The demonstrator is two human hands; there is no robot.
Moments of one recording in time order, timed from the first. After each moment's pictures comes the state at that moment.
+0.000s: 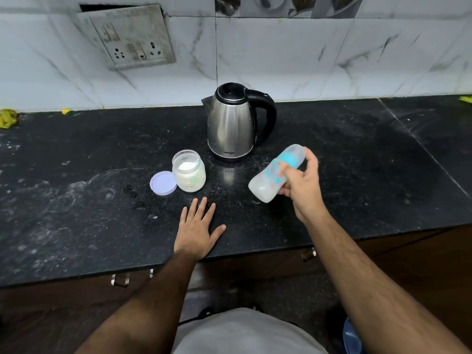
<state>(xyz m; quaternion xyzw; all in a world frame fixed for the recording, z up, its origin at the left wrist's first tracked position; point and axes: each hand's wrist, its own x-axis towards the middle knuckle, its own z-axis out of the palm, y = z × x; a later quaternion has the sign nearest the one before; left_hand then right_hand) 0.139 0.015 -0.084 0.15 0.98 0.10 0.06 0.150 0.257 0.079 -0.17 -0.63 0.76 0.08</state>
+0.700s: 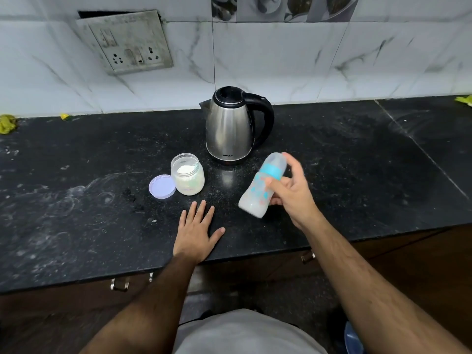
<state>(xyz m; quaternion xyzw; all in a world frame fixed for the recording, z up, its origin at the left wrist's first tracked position) 0.139 0.013 -0.085 0.14 0.98 0.09 0.07 0.156 0.249 0.072 -0.11 -0.66 0.74 0.03</state>
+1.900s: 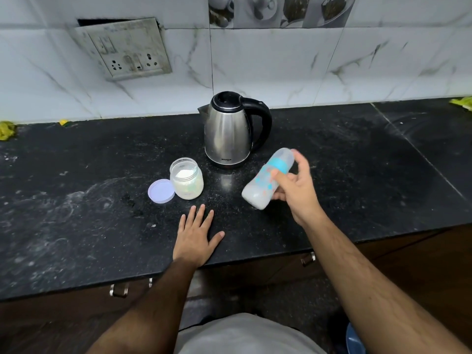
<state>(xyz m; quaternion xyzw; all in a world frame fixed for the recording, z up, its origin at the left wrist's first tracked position) 0.141 0.013 -0.086 0.15 0.98 0.09 0.06 0.150 0.253 0.081 -0.13 -0.63 0.76 0.06</state>
